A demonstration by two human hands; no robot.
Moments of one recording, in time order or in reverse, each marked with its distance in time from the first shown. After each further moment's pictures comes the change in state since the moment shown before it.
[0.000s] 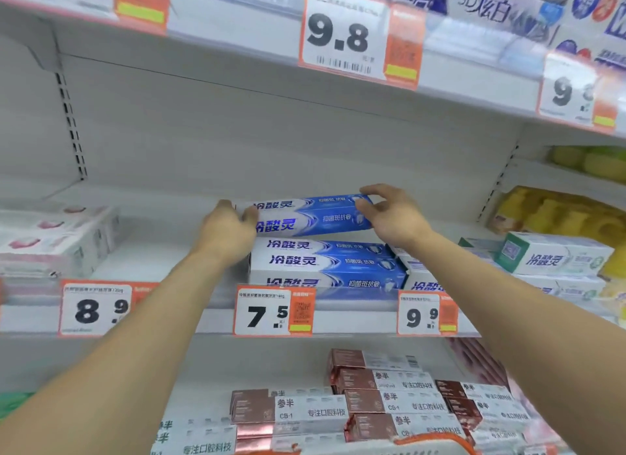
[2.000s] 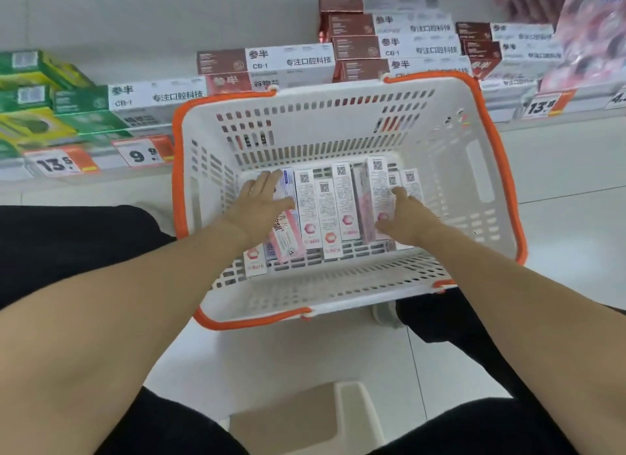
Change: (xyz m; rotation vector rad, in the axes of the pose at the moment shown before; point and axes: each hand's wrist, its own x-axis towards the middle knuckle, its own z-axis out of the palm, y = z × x) left_hand -0.336 -0.268 0.162 0.908 -1.103 0.365; right_hand -0.404 0.308 0.121 -0.384 -0.841 0.657
